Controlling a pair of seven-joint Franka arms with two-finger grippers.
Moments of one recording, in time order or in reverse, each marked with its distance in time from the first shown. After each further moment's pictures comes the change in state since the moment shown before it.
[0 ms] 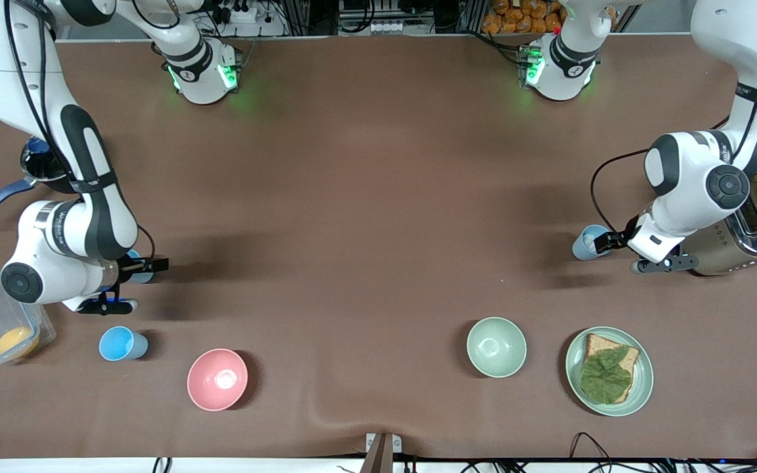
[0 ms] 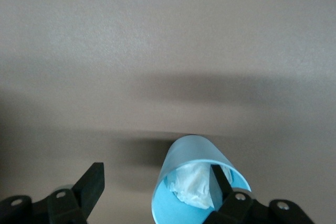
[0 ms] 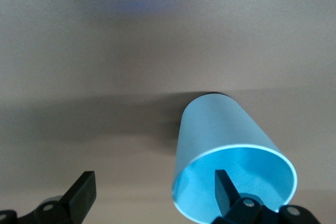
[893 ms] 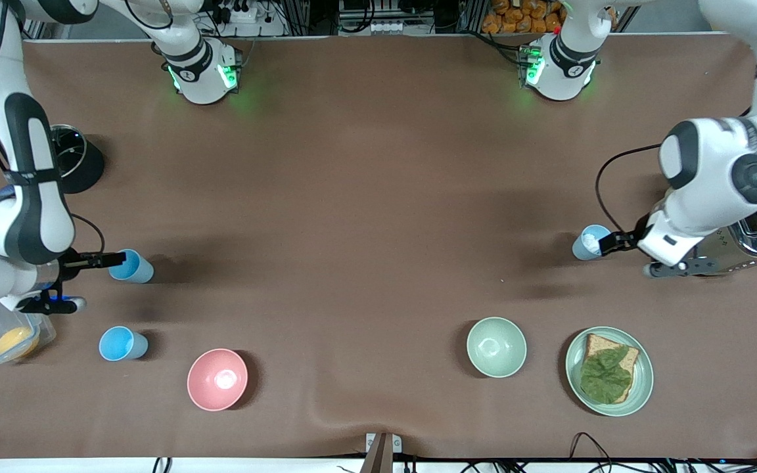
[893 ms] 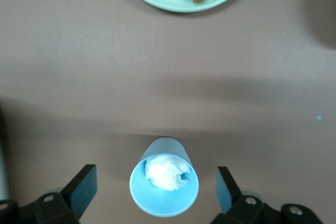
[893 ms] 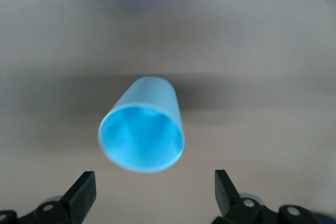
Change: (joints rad) left arm -0.055 -0.042 0.004 0.108 0.000 -0.137 -0.054; right arm -0.103 -0.004 -0.007 0.126 -0.002 -0.147 -0.122
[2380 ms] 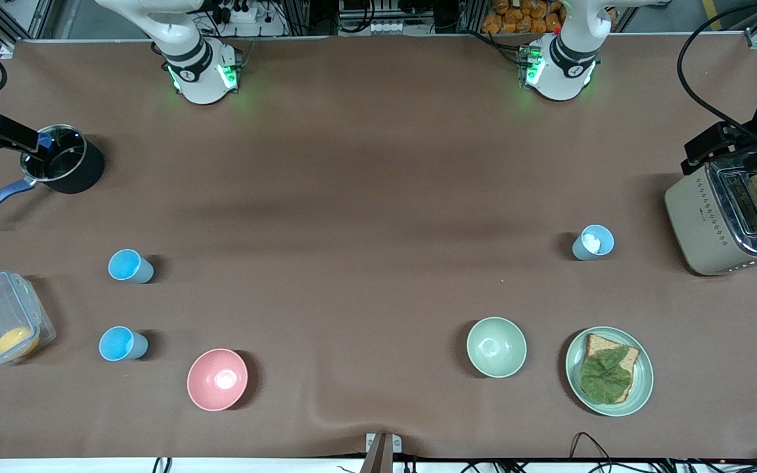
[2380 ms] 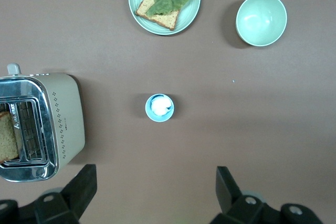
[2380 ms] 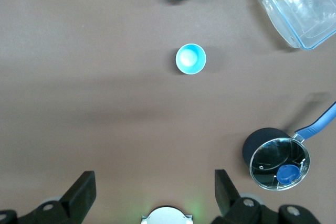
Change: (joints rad) left arm -0.036 -0.221 -0.009 0.618 -0.002 -0.828 -0.002; right arm 0.100 -0.590 0.022 0.085 0.003 -0.413 0.145
